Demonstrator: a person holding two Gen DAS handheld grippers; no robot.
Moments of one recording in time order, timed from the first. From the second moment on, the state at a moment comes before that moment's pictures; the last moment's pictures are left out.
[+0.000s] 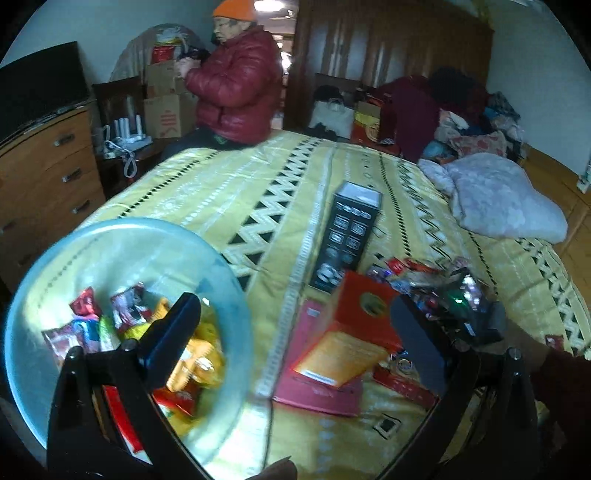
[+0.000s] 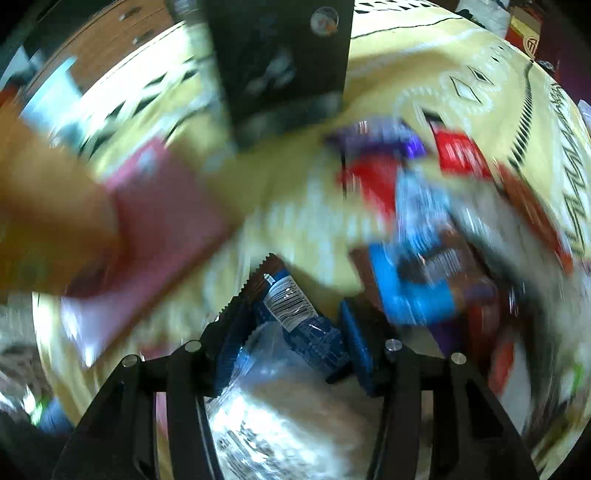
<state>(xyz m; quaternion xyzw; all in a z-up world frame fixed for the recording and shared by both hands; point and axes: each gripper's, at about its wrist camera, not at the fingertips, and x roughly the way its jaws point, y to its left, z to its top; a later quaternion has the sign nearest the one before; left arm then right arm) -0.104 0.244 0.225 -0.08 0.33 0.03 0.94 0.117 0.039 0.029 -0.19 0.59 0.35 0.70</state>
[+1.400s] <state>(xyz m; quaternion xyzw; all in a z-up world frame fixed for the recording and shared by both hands) -0.080 0.081 0.107 -0.06 0.49 -0.16 0.85 -0.043 -0.117 0.087 -0.06 0.52 0.27 0.81</state>
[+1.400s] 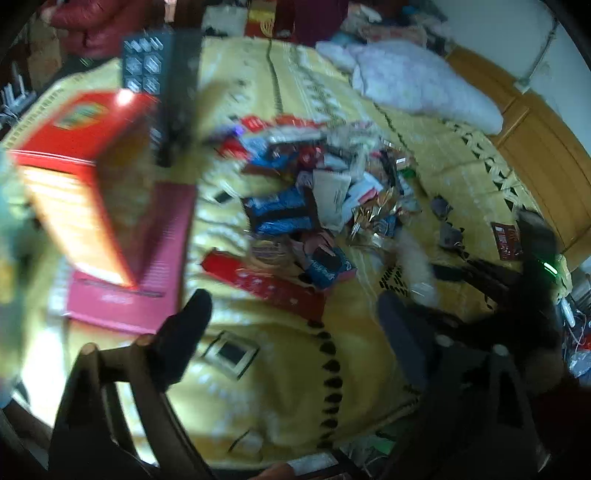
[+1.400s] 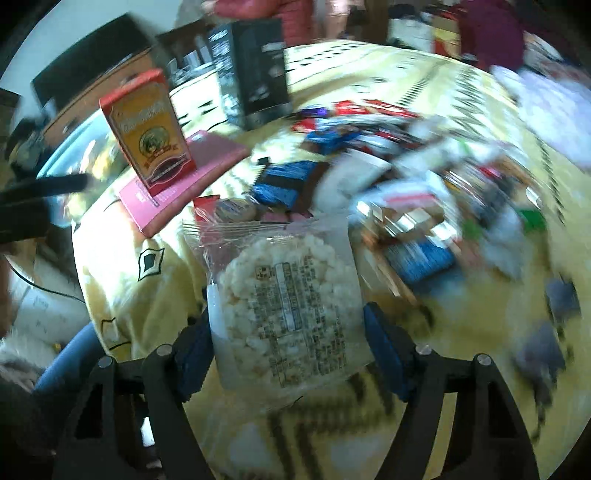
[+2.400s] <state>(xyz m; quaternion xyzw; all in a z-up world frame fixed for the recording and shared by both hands) -0.014 0.061 0.034 0.00 0.48 -0.11 0.87 -0.068 -0.200 0.086 0.05 0.54 0.22 0.81</state>
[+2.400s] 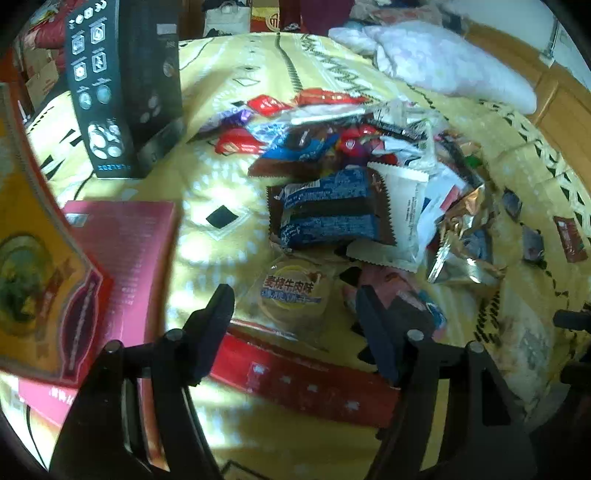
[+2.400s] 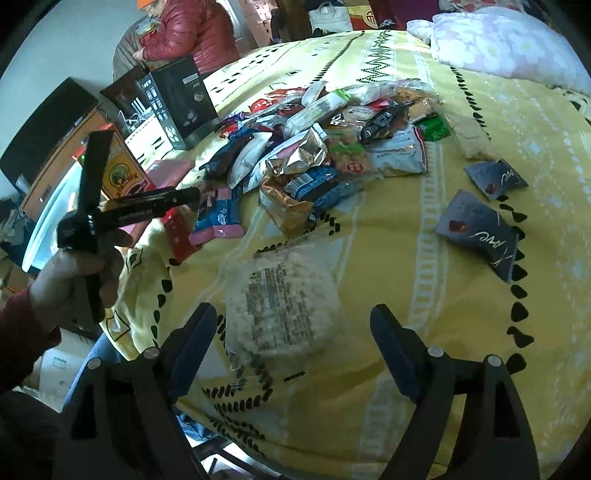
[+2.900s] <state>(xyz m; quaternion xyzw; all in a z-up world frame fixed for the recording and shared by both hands) -0.042 0.069 0.071 0.00 0.45 -0.10 0.89 -0.060 -0.181 0.075 0.02 0.55 0.24 0.80</state>
